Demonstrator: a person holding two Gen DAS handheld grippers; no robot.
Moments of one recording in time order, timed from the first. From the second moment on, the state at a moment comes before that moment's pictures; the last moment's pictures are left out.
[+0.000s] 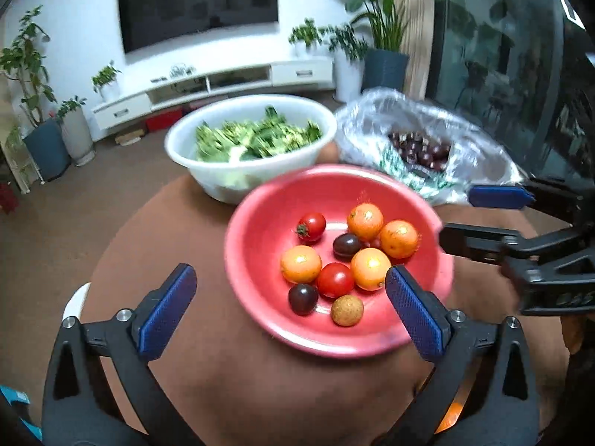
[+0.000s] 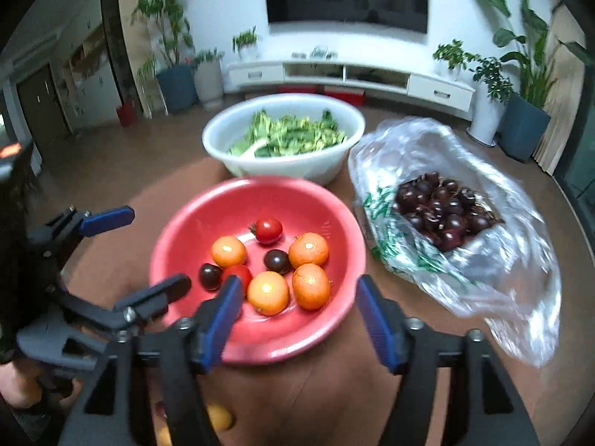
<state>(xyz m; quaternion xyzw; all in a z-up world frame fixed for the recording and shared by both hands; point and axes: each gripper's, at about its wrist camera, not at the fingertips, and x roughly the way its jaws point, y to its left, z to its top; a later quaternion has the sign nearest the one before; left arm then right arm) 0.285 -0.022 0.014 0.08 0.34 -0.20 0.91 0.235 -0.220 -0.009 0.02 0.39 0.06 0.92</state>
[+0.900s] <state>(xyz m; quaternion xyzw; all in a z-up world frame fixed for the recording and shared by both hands) 0.074 0.038 -0.012 0.03 0.36 -0.24 0.90 0.118 -0.168 -0.078 0.02 0.45 0.15 0.88</state>
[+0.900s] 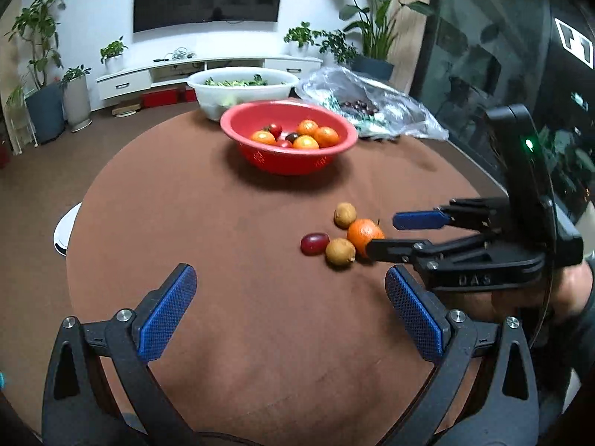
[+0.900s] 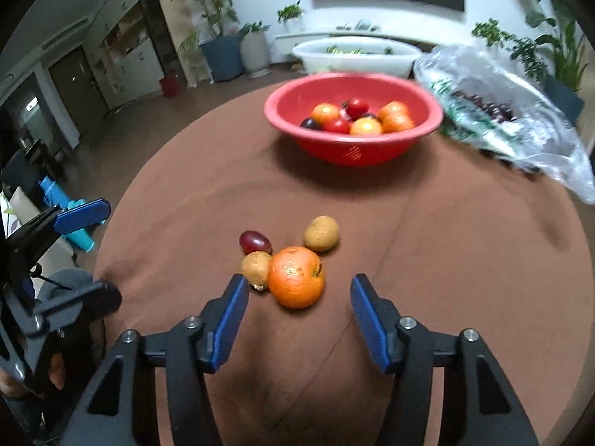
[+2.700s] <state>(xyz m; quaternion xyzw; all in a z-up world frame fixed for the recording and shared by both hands) 0.172 -0.035 -0.040 0.27 0.38 -0.49 0.74 0.105 -0.190 -0.087 -0.04 0.44 0.27 0.85</state>
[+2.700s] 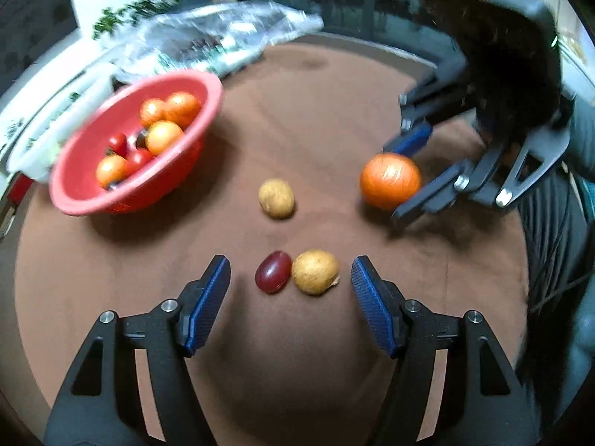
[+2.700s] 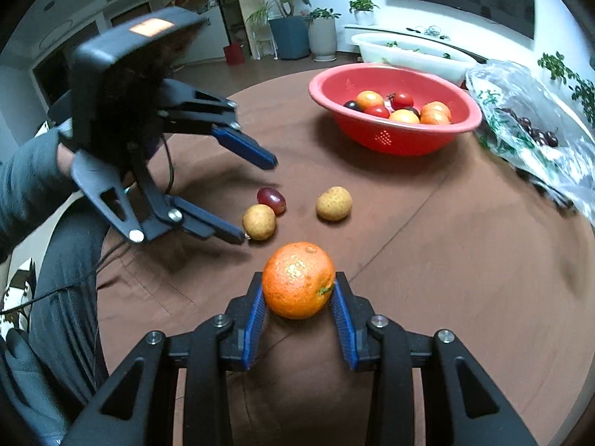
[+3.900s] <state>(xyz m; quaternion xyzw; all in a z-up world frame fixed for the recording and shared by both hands) 0.143 -0.047 -0.060 0.09 0.44 -0.27 0.85 0.095 -0.208 -0.074 0.01 0.41 0.20 0.89</state>
